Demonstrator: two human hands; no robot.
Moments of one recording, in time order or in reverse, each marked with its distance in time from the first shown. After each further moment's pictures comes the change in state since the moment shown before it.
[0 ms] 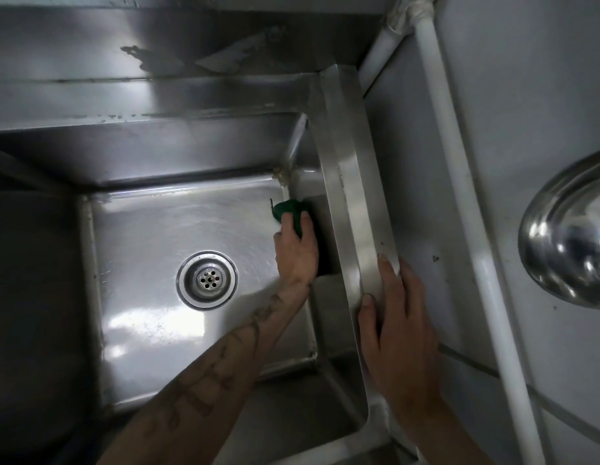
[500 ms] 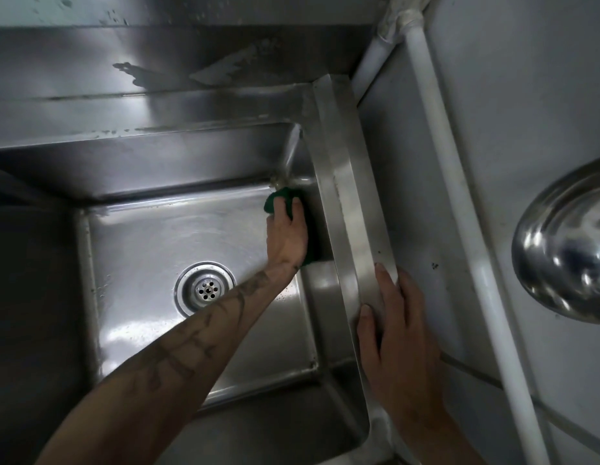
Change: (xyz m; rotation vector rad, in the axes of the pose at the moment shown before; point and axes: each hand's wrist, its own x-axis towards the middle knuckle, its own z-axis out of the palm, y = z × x) left_hand 0.041 0.023 -0.007 0.087 -0.042 0.025; right_hand 0.001 0.004 0.001 0.019 0.014 -0.024
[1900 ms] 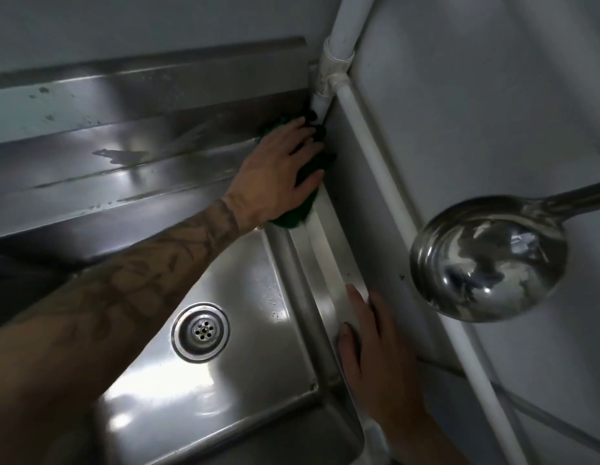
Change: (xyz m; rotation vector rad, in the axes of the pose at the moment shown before) left_hand 0.058 0.145 -0.029 0.904 -0.060 1.361; right_hand 0.000 0.000 0.002 -0.037 0.058 0.002
